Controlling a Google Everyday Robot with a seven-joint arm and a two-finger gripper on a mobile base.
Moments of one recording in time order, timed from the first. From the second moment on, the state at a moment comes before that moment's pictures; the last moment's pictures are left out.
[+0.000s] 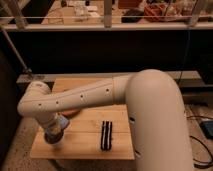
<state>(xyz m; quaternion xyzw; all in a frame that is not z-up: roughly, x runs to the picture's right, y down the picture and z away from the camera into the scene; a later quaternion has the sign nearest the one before) -0.235 0.194 0.694 -0.32 -0.11 -0.30 0.89</state>
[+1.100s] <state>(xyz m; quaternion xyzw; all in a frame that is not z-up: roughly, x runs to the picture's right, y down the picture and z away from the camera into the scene) -0.243 0.202 0.683 -0.31 -0.11 -0.31 0.89</state>
